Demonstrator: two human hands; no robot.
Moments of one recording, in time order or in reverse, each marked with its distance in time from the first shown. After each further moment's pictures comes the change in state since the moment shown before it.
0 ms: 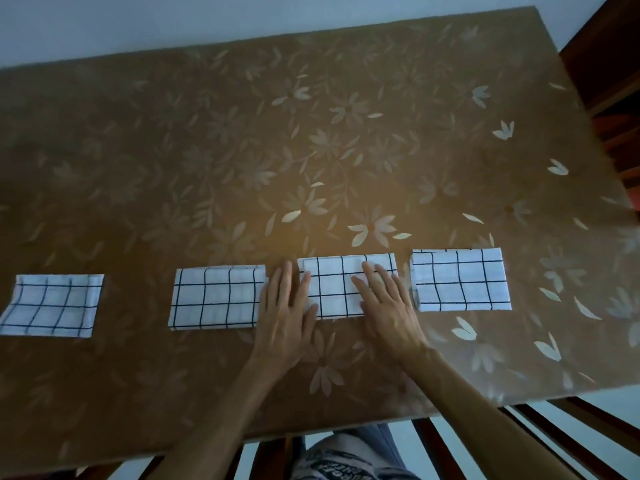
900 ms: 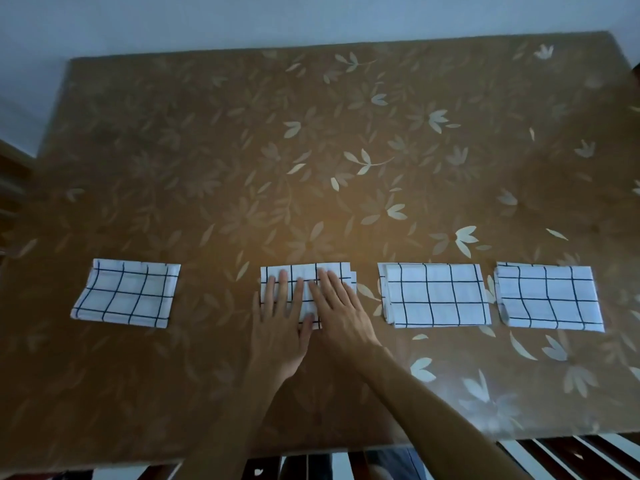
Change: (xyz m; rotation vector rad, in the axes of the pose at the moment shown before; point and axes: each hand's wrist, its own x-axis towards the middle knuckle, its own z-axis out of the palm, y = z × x) left_hand -0.031 -0.153 0.012 0.055 0.017 -0.117; right_hand 0.079 -0.193 0.072 0.006 -0.127 -0.116
